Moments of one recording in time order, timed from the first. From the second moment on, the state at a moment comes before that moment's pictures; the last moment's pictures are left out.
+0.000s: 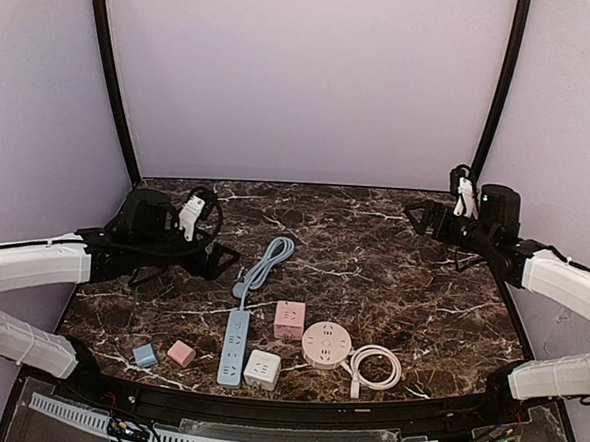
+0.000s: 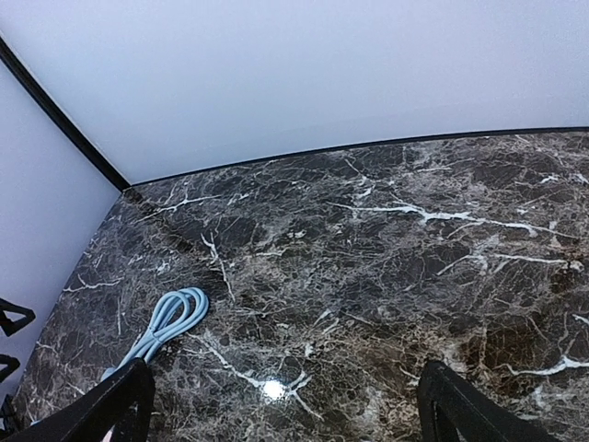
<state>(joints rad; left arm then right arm) -0.62 1.16 0.69 -0.04 0.11 -0.13 0.31 1.13 0.71 0.07 -0.22 0.39</state>
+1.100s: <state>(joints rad) -1.09 1.63 1.25 -0.48 -0.45 -0.74 0.34 0.93 0.61 -0.11 0.19 0.53</state>
